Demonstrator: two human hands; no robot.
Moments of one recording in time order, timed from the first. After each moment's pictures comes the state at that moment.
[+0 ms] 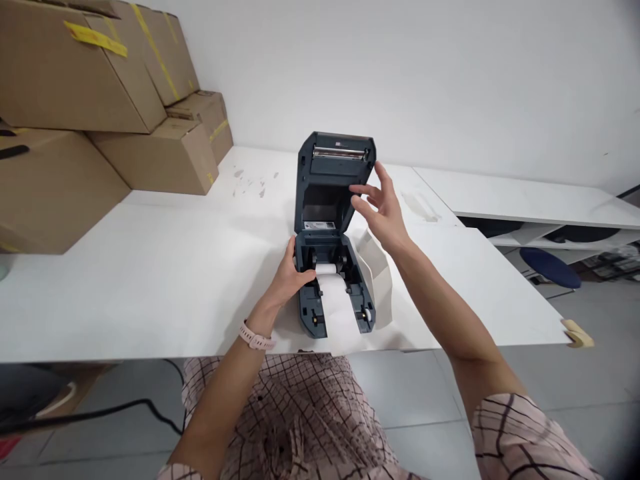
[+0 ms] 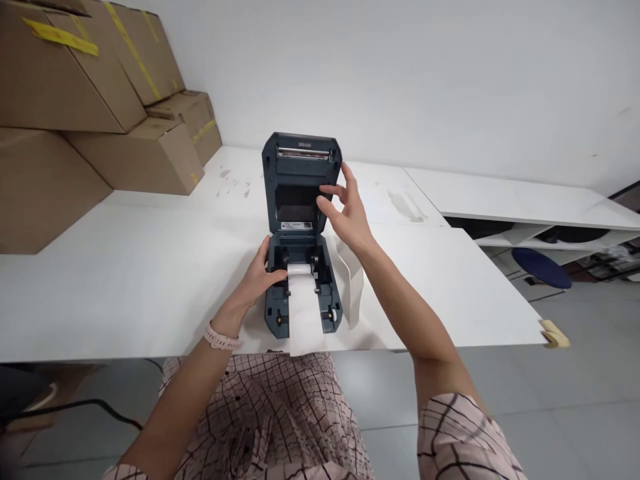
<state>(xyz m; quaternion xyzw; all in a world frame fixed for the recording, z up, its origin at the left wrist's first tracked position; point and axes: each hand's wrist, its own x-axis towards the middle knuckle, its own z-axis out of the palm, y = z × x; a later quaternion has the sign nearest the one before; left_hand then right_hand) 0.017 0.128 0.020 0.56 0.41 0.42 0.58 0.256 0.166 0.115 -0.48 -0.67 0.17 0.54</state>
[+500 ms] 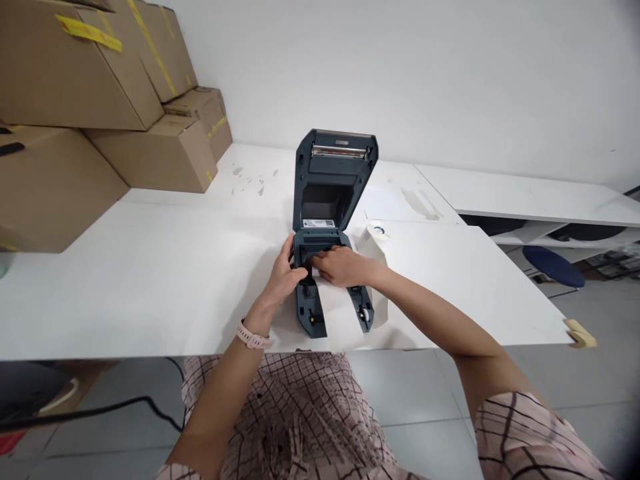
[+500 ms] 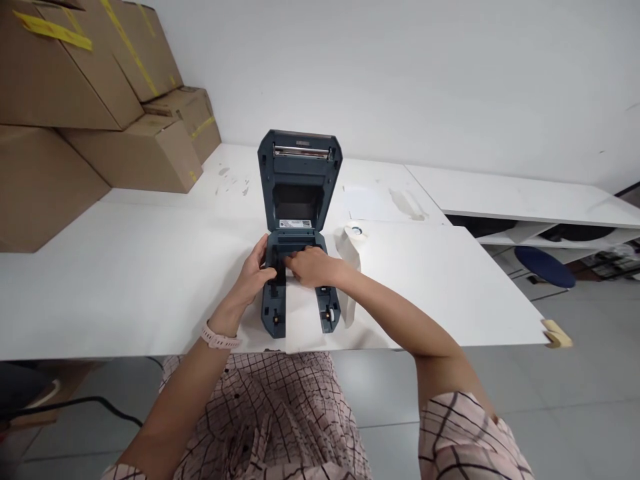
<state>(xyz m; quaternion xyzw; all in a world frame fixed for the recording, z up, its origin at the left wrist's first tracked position) 0.020 0.132 0.018 0.55 0.41 0.46 0.56 0.200 0.135 0.100 -0.42 -0.90 0.07 -0.11</state>
